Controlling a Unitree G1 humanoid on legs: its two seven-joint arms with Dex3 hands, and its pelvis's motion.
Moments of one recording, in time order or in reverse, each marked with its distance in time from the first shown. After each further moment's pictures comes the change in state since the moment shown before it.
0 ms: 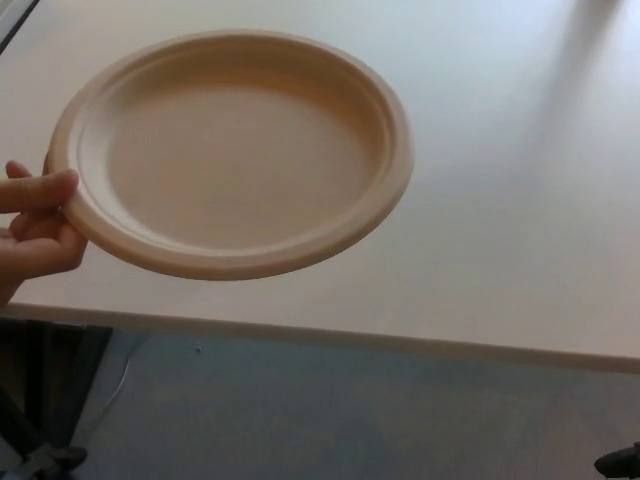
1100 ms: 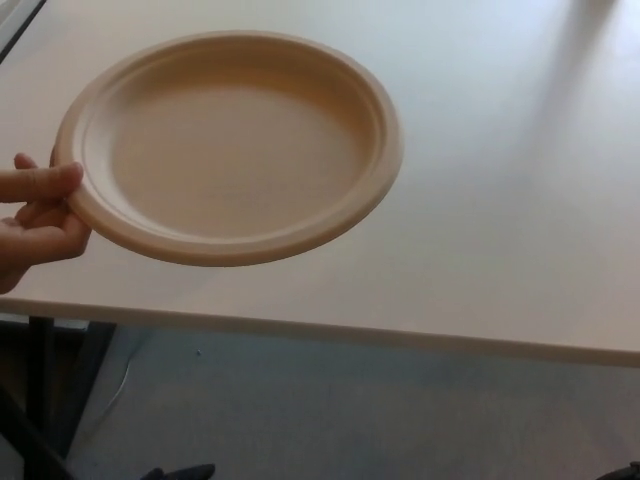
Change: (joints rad) left_arm 0.534 -0.057 -0.017 -0.782 -0.001 -0.345 0.017; right_arm 0.009 0.000 0.022 0.061 -0.003 -0.059 0.004
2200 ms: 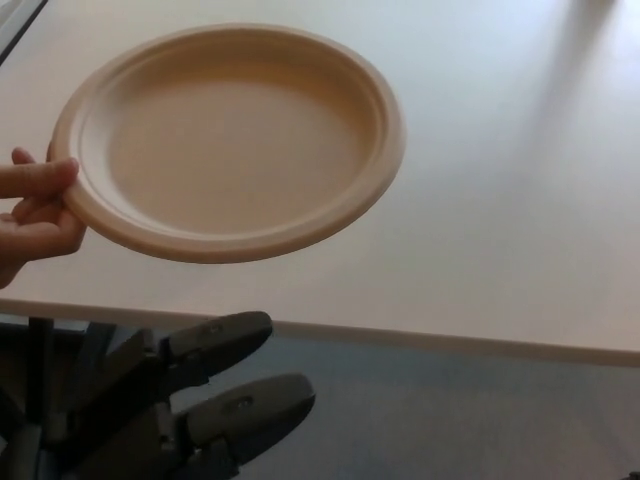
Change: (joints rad) left_arm 0.042 -0.185 0.136 -0.718 -0.025 -0.303 0.032; right_arm 0.007 -0.005 0.016 0.011 -0.010 -0.005 0.006
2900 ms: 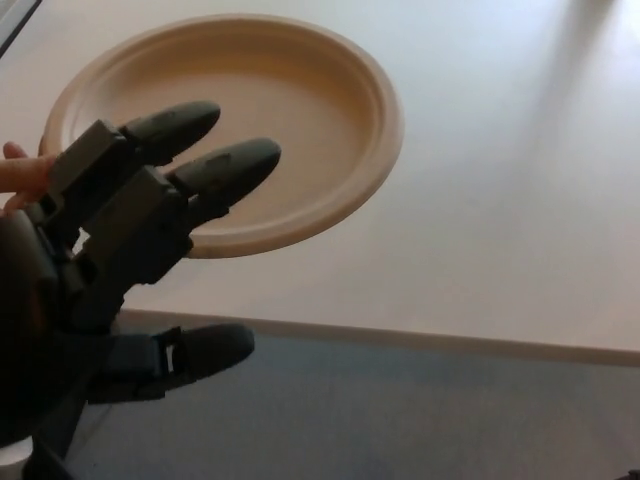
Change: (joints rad) left_arm -0.545 0.085 0.133 0.200 0.182 0.239 -0.023; right_arm -0.003 -0.001 -0.003 -0.001 -0.009 -0.004 0.003
